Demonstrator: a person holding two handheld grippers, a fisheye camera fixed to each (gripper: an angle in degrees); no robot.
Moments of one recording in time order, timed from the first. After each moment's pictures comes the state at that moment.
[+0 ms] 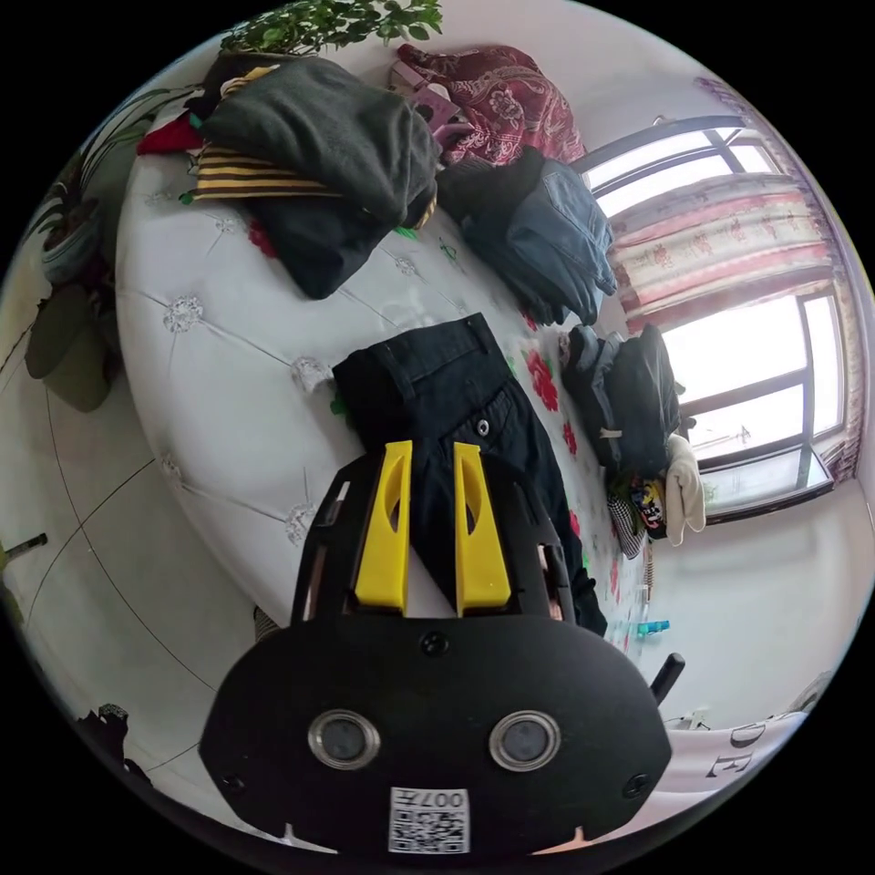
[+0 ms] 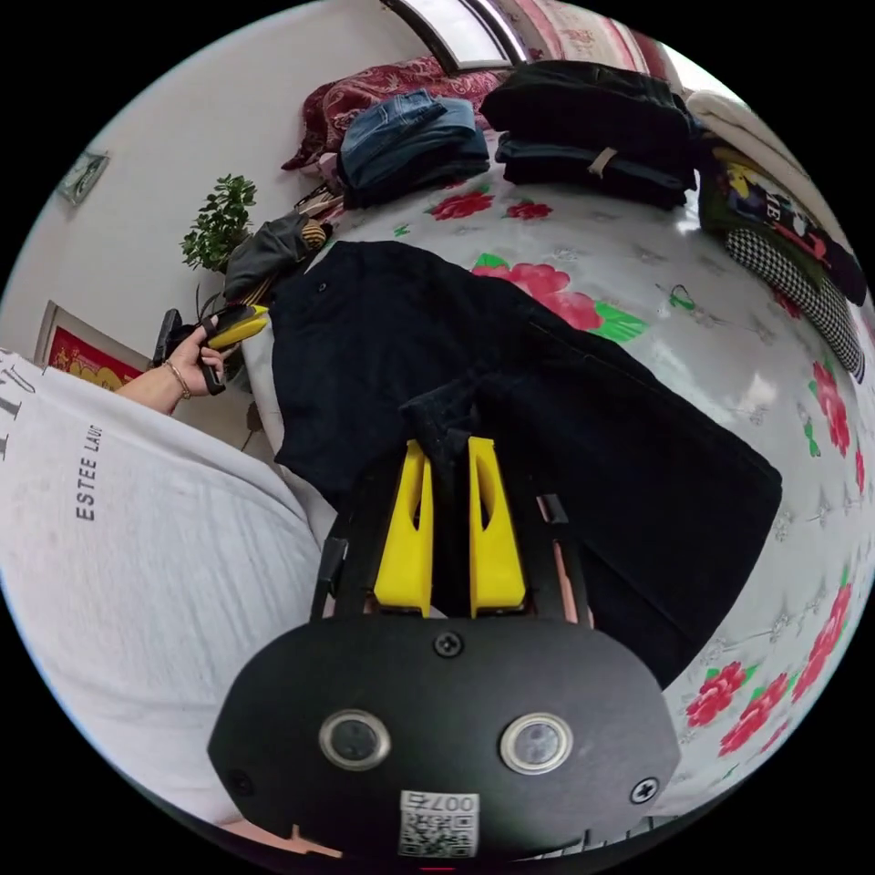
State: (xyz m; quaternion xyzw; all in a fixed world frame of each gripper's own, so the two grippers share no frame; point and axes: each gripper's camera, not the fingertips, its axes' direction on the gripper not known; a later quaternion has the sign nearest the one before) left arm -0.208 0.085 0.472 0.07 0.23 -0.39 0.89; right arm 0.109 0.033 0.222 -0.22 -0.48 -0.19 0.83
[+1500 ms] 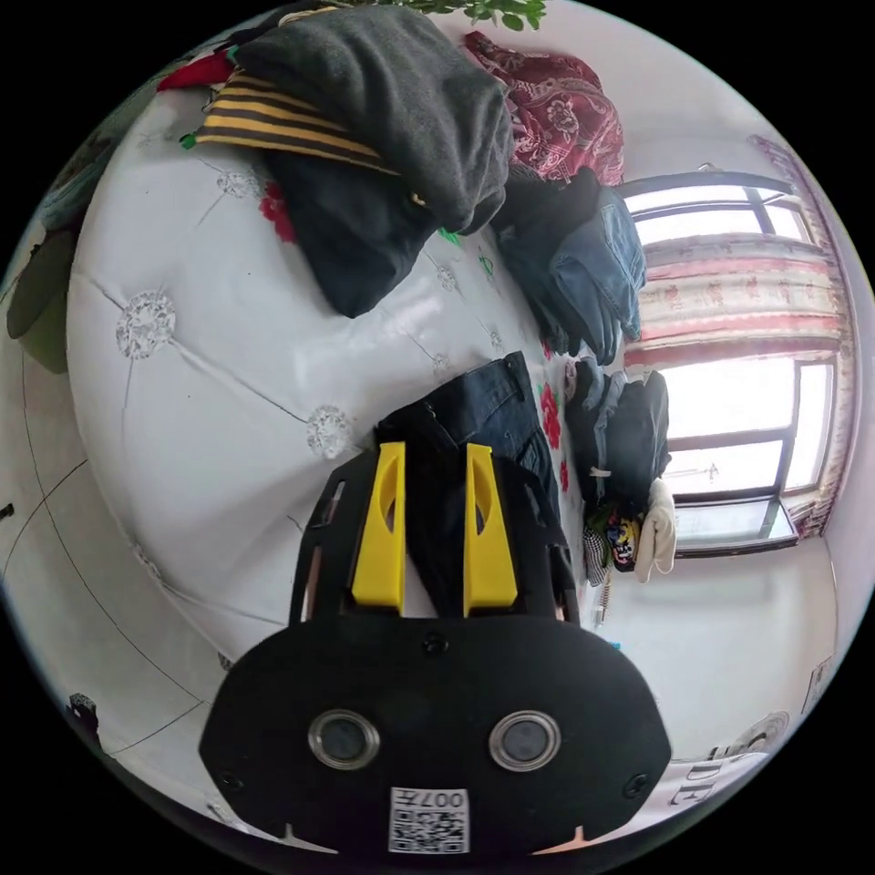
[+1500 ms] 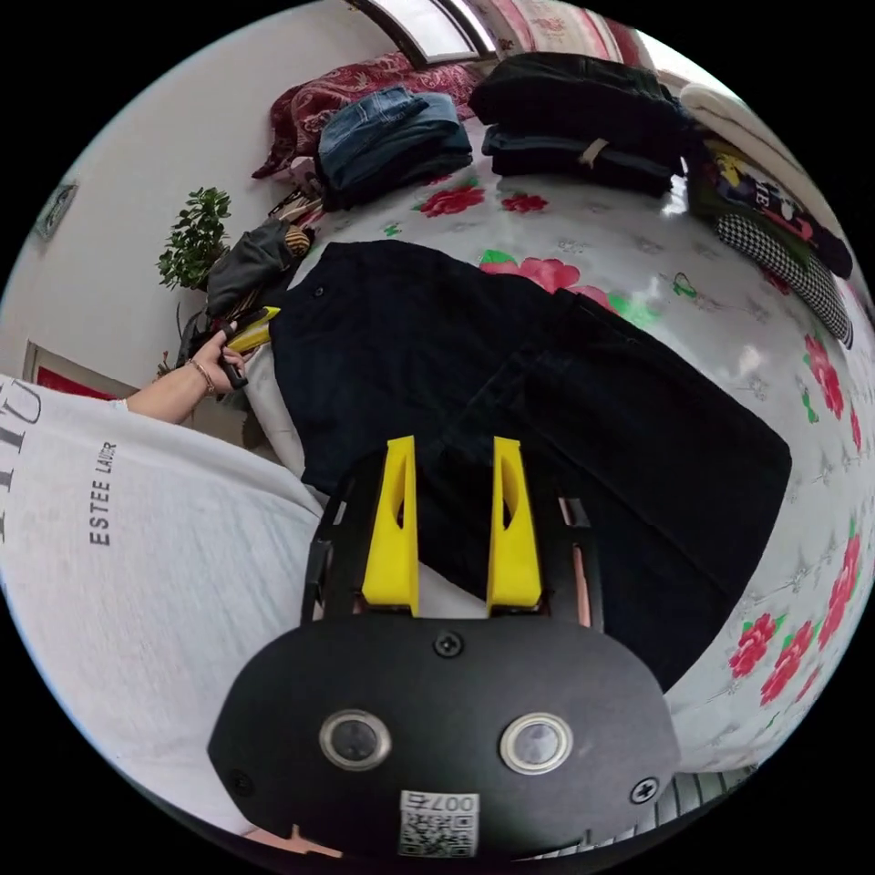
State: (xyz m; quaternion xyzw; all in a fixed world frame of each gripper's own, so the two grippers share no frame) left arm -0.268 0.088 0.516 0.07 0.29 -0.44 0.85; right arm -0.007 0.000 0.259 -0.26 -0.46 -0.13 0.84
